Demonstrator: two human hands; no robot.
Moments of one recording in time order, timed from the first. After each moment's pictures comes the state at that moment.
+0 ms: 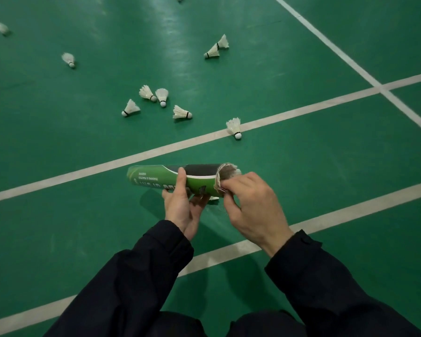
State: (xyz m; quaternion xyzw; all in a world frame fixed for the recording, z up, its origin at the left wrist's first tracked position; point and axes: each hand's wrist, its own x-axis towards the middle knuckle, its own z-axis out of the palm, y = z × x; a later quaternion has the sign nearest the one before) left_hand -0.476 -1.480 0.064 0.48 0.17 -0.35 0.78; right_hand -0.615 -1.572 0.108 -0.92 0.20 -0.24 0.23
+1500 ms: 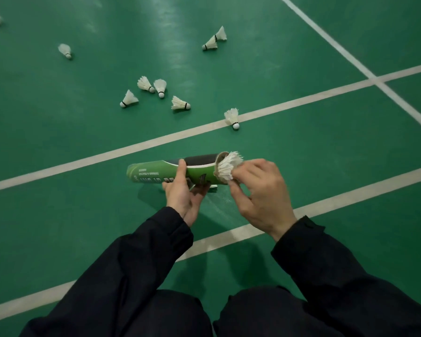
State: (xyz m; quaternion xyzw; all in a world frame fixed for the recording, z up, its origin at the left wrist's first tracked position) left_hand -0.484 -1.473 0.059 0.49 0.18 -0.35 0.78; right_hand -0.636 -1.570 0.097 -0.91 0.17 -0.33 0.18
